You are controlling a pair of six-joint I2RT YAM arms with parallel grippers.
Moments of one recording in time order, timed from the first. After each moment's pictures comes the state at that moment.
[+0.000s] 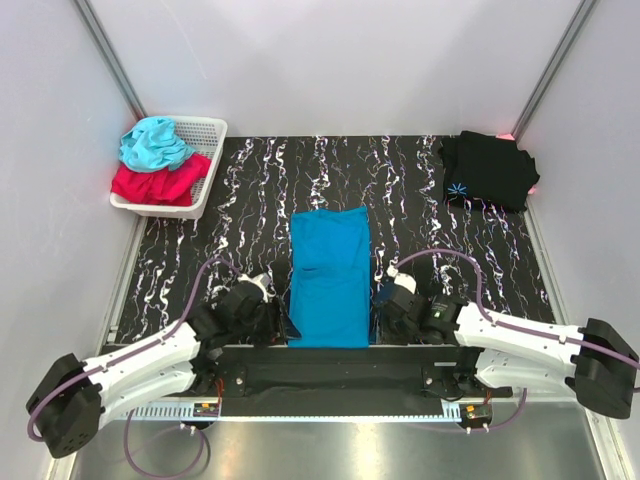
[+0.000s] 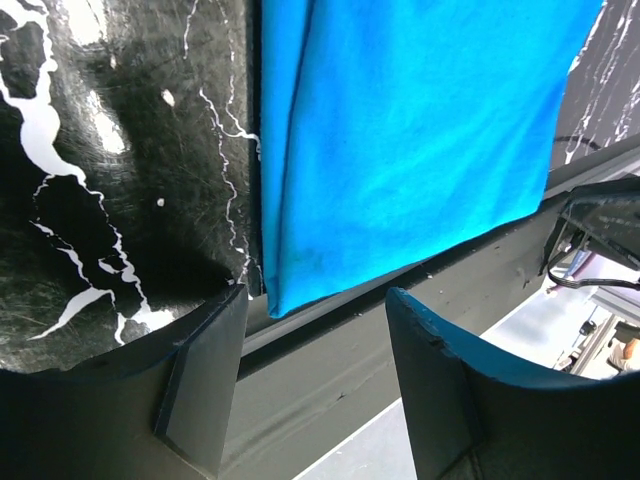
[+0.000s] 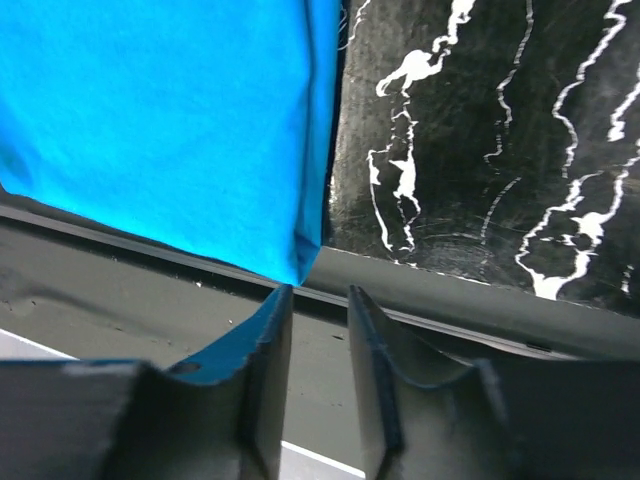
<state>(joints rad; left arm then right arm) -0.79 0.81 0.26 -0.34 0.22 -1.03 1.05 1.02 0.54 -0.58 0.09 1.06</state>
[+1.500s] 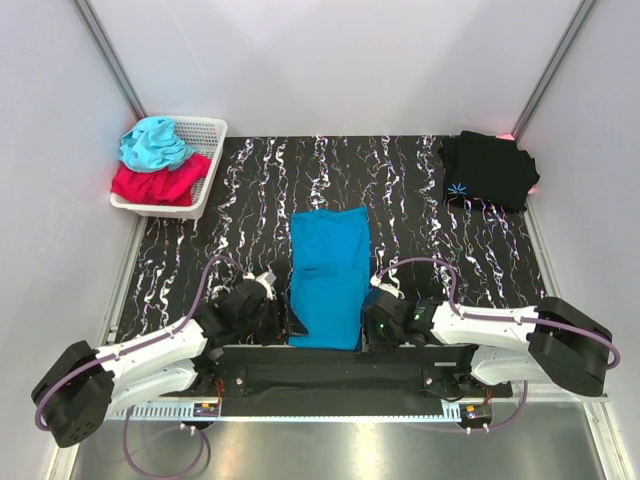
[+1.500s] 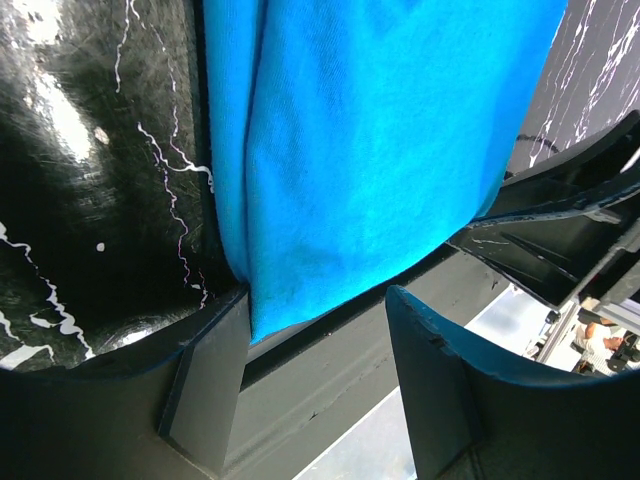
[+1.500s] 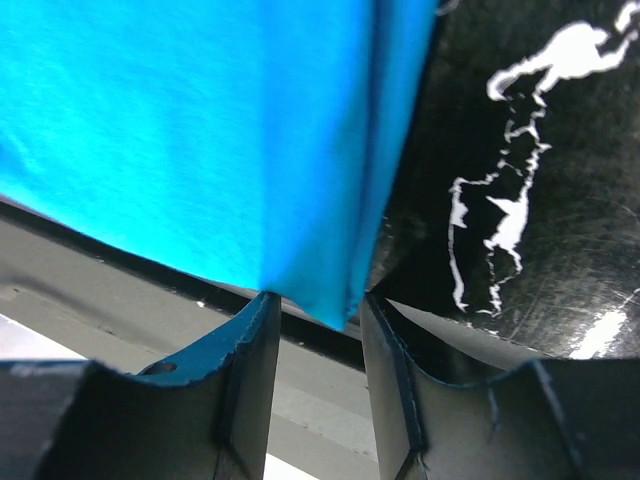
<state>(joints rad) -0.79 0.91 0.24 -0.16 0.27 -1.07 1.07 1.24 0.45 -0.29 -0.04 1.06</state>
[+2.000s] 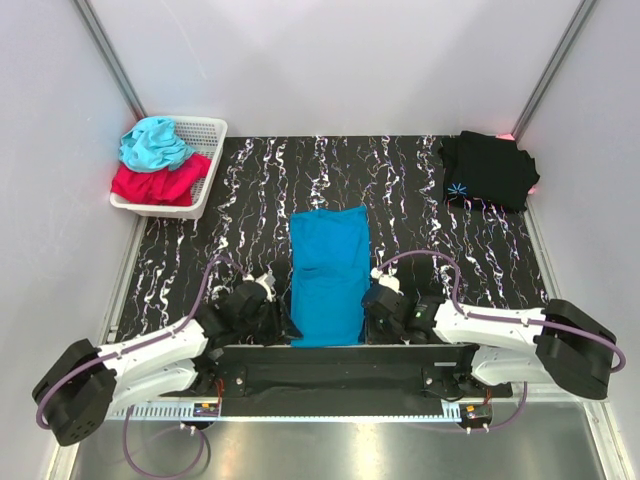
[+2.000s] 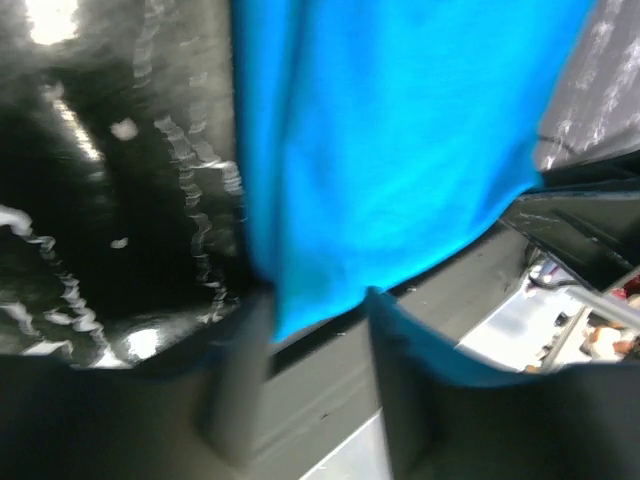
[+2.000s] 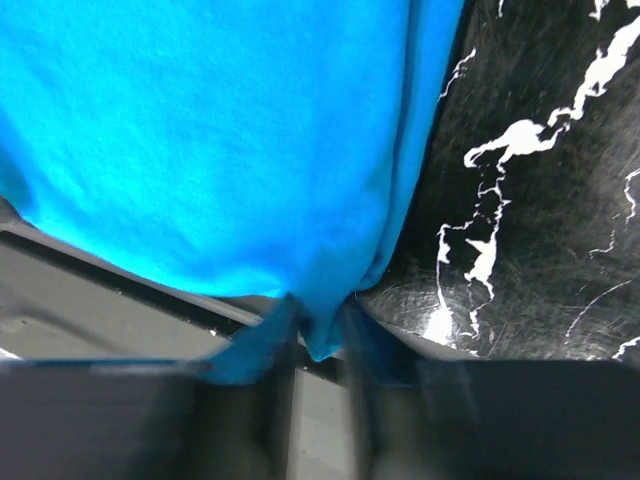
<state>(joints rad) -0.79 0.92 0.23 -0.16 0.26 -1.07 1.07 1.21 0.49 -0.31 0.06 1.01</state>
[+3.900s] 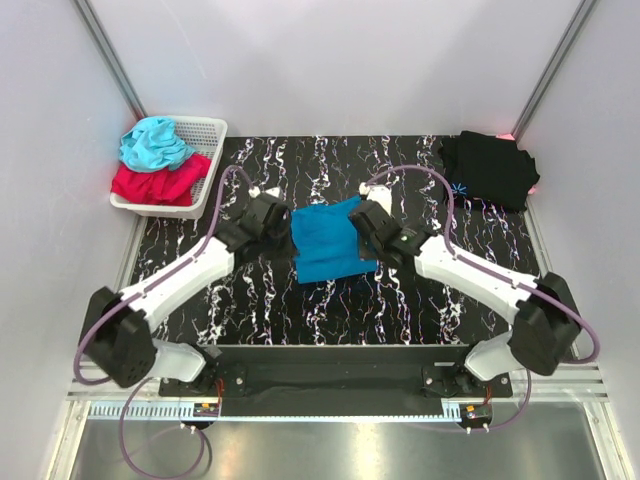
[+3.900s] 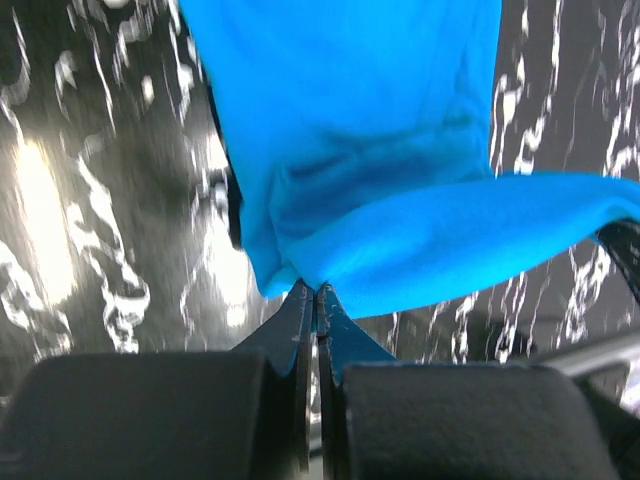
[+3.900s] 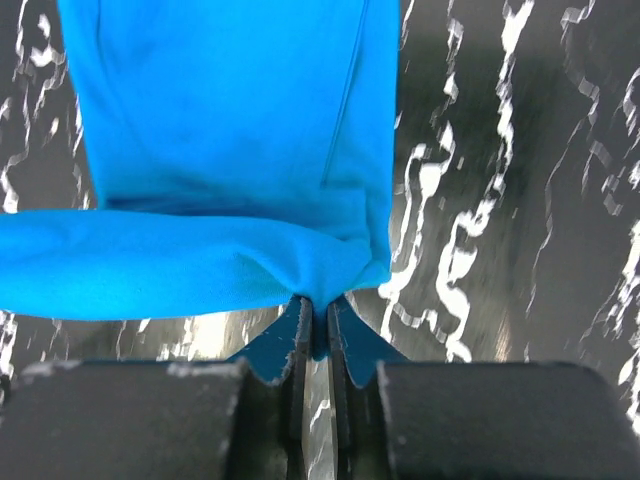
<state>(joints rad) -0.62 1.33 1.01 -0.56 -0.03 -0.75 0.81 1.44 1.11 -0.55 0.40 0.56</state>
